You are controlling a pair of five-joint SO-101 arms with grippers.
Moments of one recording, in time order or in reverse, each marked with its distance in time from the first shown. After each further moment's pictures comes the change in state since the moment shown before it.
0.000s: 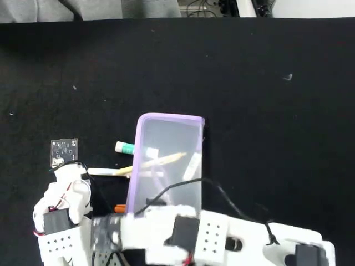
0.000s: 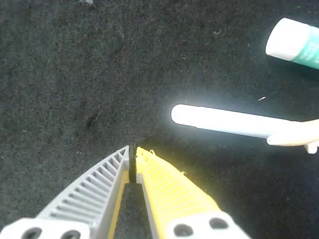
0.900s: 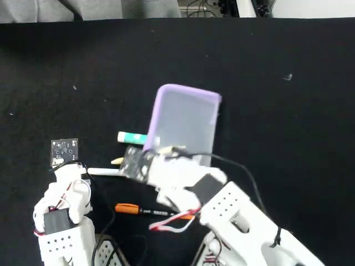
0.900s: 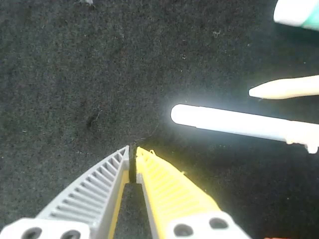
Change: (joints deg) left arm 0.0 0.0 0.0 0.0 0.0; right arm 36.5 0.0 5.5 -18.1 16.4
